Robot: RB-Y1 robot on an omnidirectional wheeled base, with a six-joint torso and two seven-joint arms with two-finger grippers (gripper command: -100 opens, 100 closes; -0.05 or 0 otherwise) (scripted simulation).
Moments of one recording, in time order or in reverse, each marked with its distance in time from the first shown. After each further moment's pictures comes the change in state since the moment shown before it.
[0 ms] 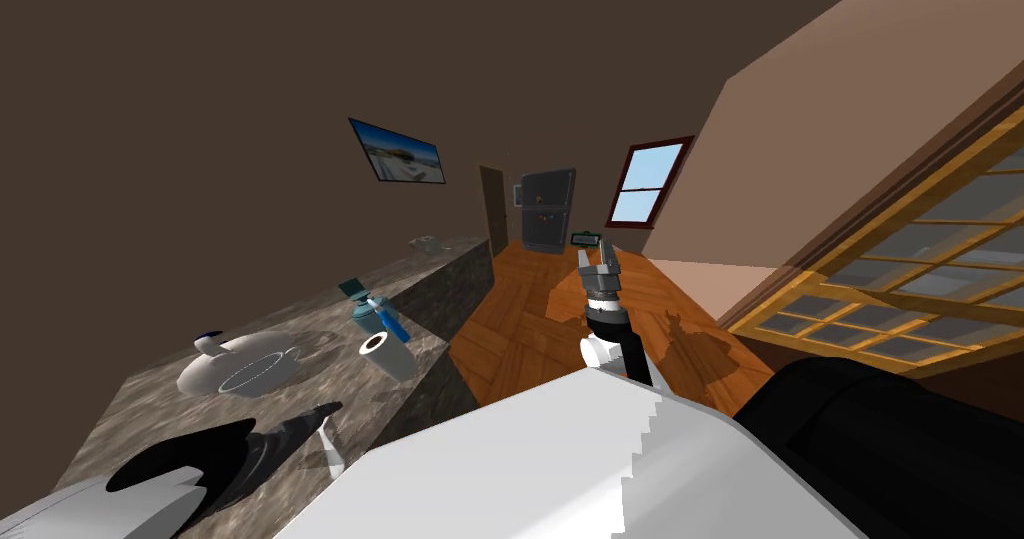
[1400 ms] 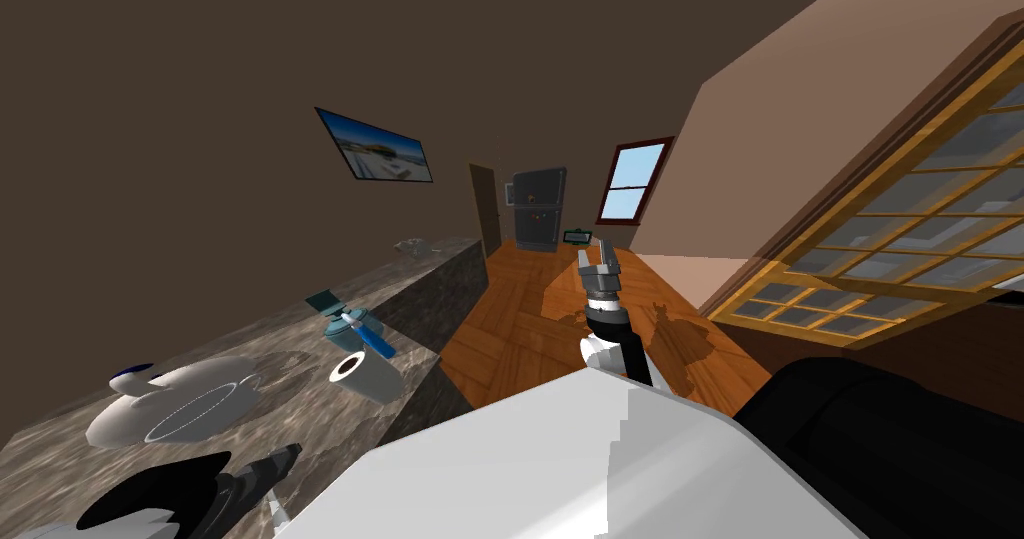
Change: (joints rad) left arm 0.046 -0.025 -0.016 0.064 -0.020 0.058 -0.024; right arm 0.000 0.000 0.000 0.000 0.000 0.000 0.000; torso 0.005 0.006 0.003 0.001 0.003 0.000
